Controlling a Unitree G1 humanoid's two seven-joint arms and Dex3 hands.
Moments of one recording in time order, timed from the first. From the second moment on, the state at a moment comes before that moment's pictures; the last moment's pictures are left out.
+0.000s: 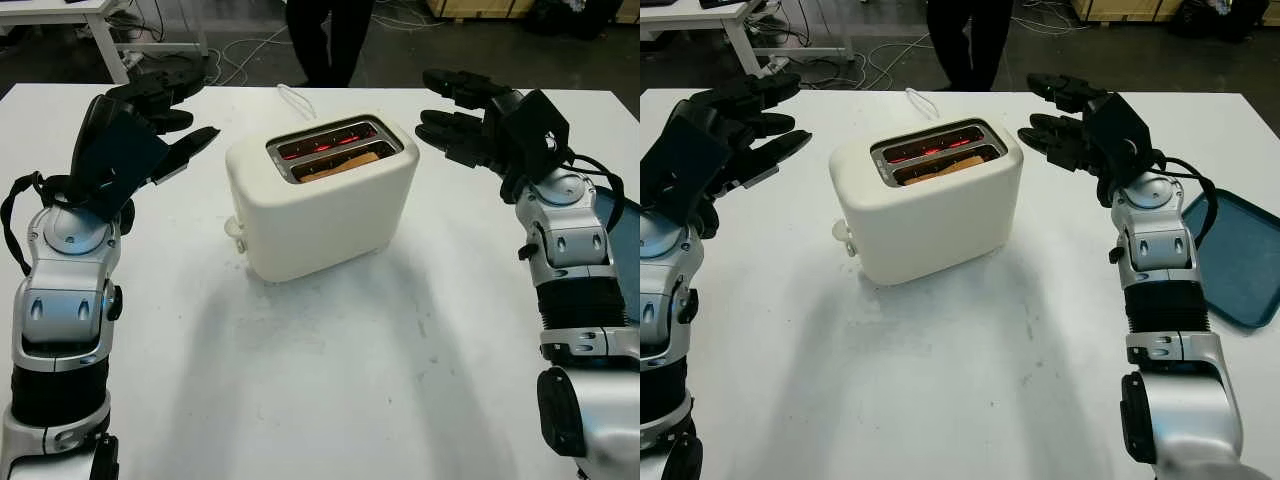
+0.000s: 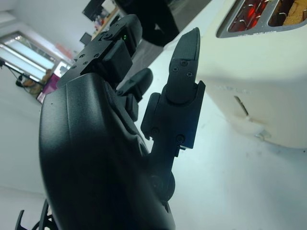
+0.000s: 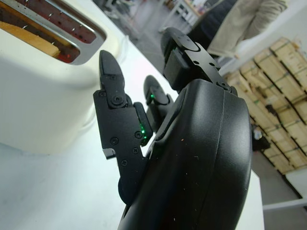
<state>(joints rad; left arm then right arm) -0.44 0.38 0.10 -0.40 0.07 0.60 -0.15 -0.72 -0.39 -0.08 0.37 0.02 0.20 0.32</state>
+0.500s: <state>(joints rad) -0.44 0.38 0.11 -0.39 0.07 0.60 -0.15 -0.72 -0.39 -0.08 0.37 0.02 0.22 0.32</state>
